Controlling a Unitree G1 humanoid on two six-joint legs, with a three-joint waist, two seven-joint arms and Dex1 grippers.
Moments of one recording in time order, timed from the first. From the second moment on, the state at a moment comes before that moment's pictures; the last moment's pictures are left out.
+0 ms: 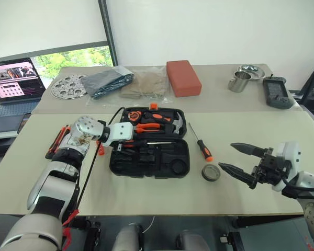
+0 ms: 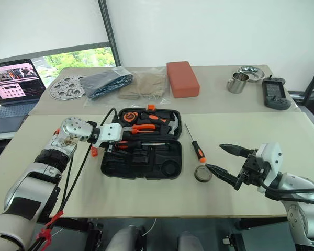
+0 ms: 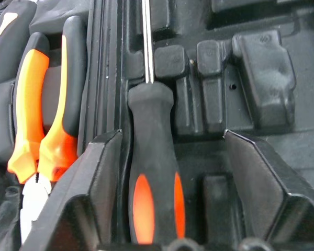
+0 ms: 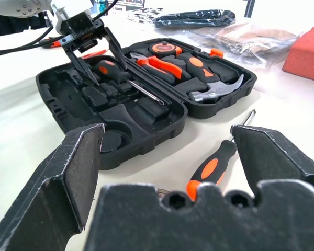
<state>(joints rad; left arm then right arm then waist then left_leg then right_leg) -0.89 0.56 -0.29 0.83 0.08 -0.36 -1.35 0.10 -0.70 -0.35 -0.31 0.61 0.27 1.02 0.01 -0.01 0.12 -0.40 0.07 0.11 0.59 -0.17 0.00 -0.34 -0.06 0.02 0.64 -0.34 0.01</state>
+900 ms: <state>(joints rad) -0.77 0.43 -0.20 0.73 -0.03 -0.21 -1.19 0.10 -0.70 -0.34 -0.28 0.60 0.25 1.05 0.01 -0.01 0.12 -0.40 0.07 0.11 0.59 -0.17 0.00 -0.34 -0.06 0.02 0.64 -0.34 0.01</state>
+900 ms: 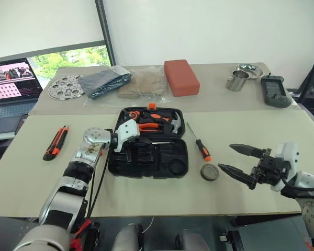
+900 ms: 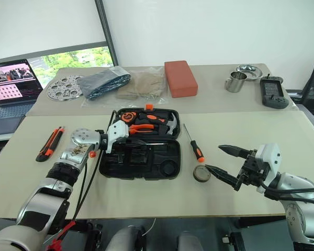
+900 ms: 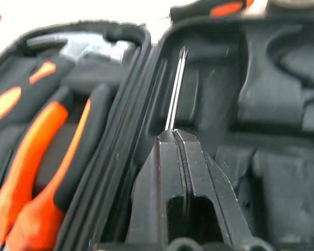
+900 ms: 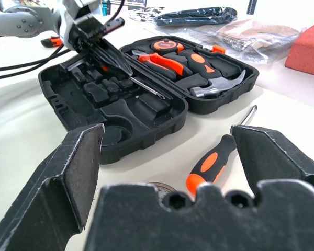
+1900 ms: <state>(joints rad) -0.59 0.60 -0.01 0.30 -0.36 0.19 -1.33 -0.28 -0.74 -0.01 -0.15 0.32 0.65 0.73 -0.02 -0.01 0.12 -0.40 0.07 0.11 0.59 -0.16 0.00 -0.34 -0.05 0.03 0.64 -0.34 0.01</state>
